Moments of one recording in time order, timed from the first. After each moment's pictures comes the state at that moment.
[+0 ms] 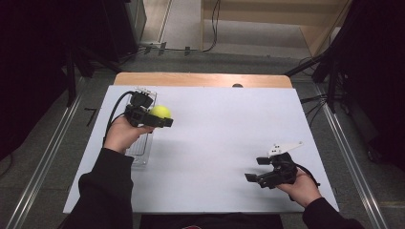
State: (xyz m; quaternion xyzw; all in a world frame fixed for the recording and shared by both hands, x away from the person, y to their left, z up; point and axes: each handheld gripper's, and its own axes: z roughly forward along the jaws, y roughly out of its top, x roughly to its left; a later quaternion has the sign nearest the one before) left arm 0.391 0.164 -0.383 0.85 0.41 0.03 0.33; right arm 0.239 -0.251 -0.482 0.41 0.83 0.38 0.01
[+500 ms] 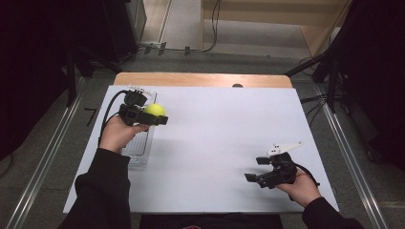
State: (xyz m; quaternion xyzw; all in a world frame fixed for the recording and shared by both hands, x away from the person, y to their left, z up) left arm 0.393 0.178 -0.381 0.84 0.43 0.05 0.33; right arm 0.240 -0.251 -0.482 0.41 0.83 0.38 0.01
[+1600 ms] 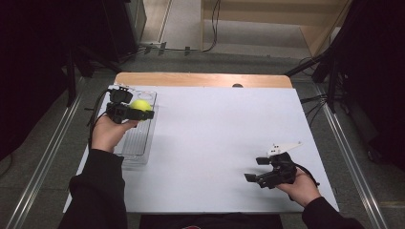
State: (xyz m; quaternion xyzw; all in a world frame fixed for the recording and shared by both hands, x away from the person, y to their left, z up) left arm 0.401 0.208 -0.382 0.80 0.50 0.10 0.32; right arm 0.240 -0.250 -0.483 0.41 0.83 0.38 0.01
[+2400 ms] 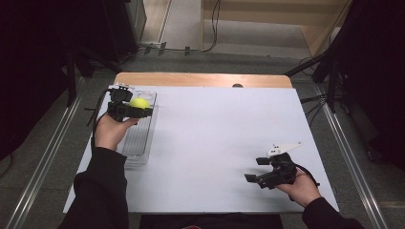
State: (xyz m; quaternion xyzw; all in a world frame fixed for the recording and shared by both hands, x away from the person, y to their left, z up) left arm 0.414 0.211 -0.395 0.79 0.52 0.13 0.31; right arm 0.239 -0.250 -0.483 0.41 0.83 0.38 0.01
